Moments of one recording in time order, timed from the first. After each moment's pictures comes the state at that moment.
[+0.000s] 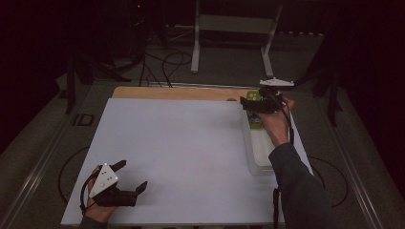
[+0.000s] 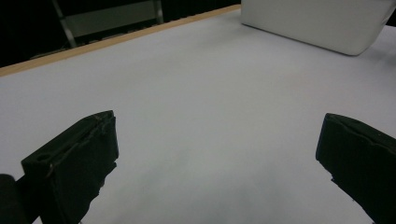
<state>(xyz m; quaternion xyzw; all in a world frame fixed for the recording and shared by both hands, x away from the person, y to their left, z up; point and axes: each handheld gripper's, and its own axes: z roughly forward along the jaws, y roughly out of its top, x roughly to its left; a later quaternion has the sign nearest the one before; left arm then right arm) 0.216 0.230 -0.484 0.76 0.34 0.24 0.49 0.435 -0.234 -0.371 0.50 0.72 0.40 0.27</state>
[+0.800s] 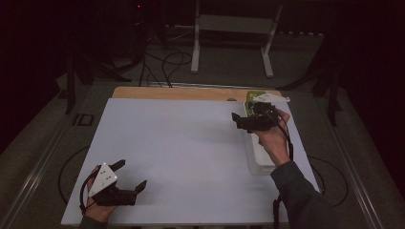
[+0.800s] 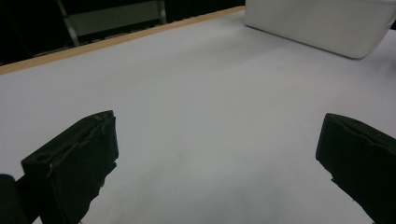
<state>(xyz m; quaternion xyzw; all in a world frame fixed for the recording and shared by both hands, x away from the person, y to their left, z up) 0.217 0.232 -0.485 0.76 0.35 0.24 0.49 0.381 -0.214 -0.378 0.44 0.75 0.42 0.24</state>
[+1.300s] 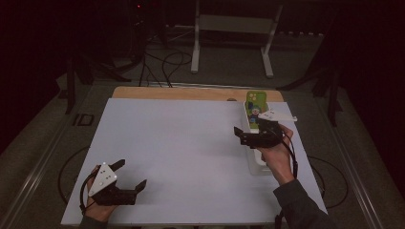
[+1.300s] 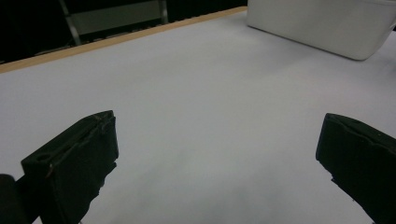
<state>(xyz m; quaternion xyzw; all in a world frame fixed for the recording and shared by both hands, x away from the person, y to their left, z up) 0.218 0.232 -0.485 0.76 0.36 0.24 0.49 0.340 -0.225 -0.401 0.44 0.74 0.45 0.23</state>
